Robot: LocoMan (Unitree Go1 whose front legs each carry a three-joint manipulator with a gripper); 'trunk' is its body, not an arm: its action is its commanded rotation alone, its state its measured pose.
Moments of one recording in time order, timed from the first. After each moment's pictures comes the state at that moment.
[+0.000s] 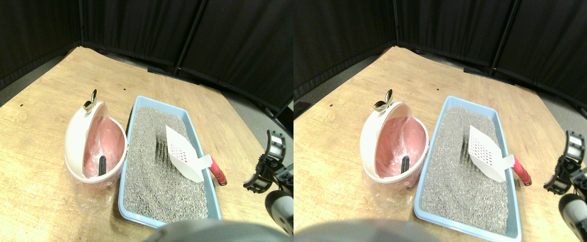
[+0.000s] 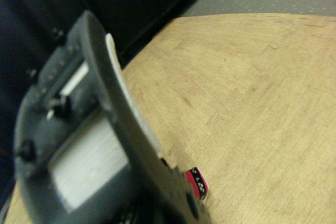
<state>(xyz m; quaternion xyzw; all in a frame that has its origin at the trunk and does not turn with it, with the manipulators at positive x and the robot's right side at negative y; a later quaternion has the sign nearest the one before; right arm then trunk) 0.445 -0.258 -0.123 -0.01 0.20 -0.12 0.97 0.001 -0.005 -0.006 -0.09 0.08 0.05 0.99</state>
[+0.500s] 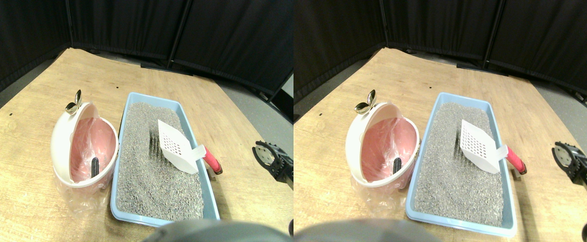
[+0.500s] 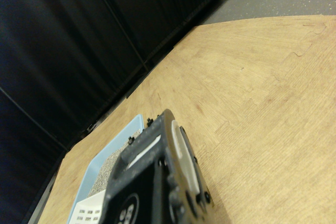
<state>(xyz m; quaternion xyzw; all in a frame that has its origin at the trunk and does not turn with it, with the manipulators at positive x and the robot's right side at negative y) 0.418 -0.273 -0.113 0.00 0.11 -0.05 0.99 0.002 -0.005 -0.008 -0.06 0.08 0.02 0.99</state>
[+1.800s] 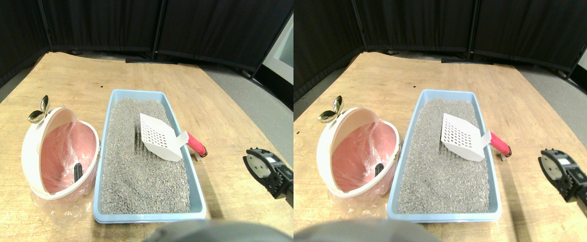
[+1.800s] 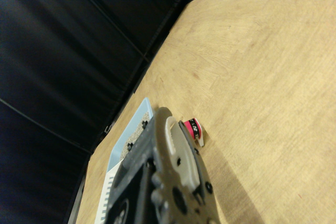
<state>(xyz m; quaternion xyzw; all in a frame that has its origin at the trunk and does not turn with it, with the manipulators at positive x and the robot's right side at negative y) 0.367 -0.254 -0.118 0.01 0.12 -0.02 0.99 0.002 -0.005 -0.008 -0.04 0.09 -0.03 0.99</state>
